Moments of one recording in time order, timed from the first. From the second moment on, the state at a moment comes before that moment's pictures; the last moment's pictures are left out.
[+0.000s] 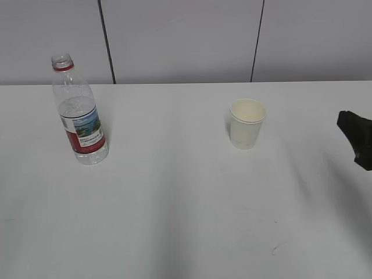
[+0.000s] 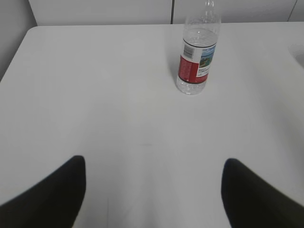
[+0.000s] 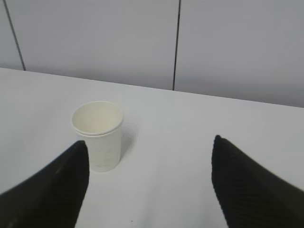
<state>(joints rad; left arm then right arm) -0.03 -0.02 -0.54 0.01 1.08 0.01 -0.01 1.15 -0.26 -0.21 -0.62 0.09</state>
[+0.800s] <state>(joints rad) -0.03 -0.02 -0.54 0.01 1.08 0.01 -0.01 1.60 -0.31 -0.43 -1.00 0.10</state>
